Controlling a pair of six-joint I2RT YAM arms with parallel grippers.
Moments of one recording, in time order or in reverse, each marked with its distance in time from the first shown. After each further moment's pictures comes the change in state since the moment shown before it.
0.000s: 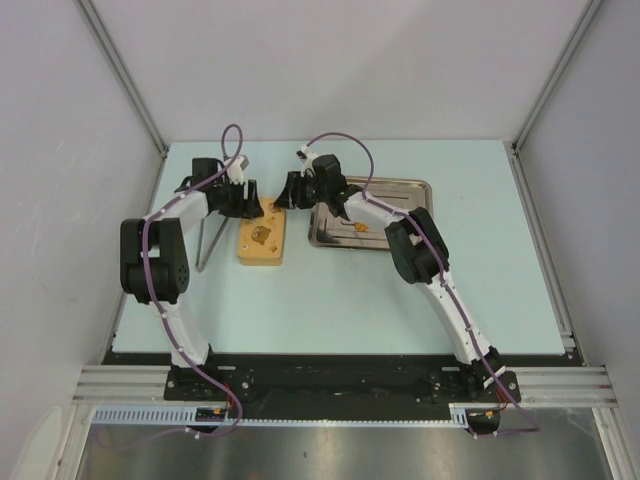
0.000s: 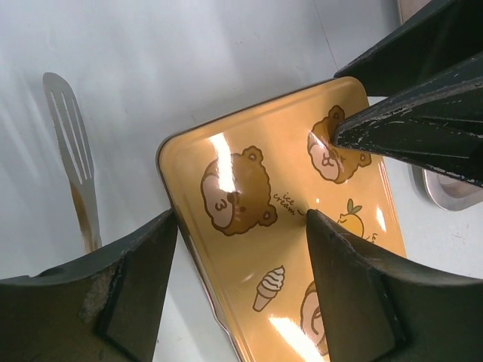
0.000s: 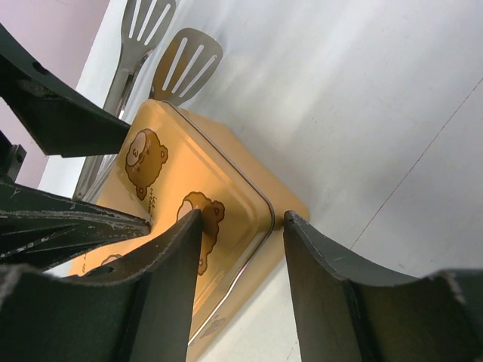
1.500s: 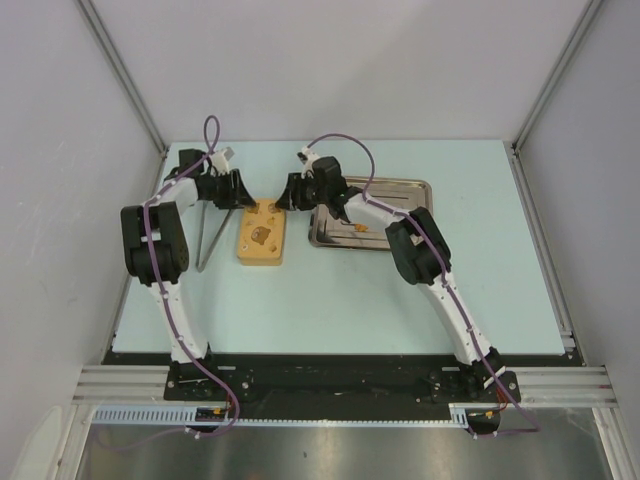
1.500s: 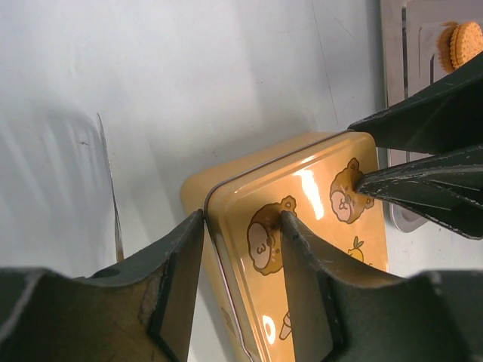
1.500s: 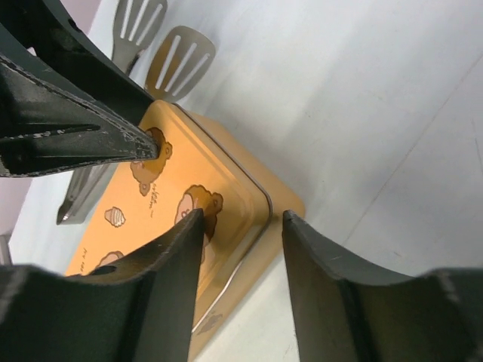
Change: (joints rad) left arm 0.095 0.208 0.242 -0.121 0.207 -0.106; right arm 0.005 -0.025 -0.047 0.022 0.037 -0.007
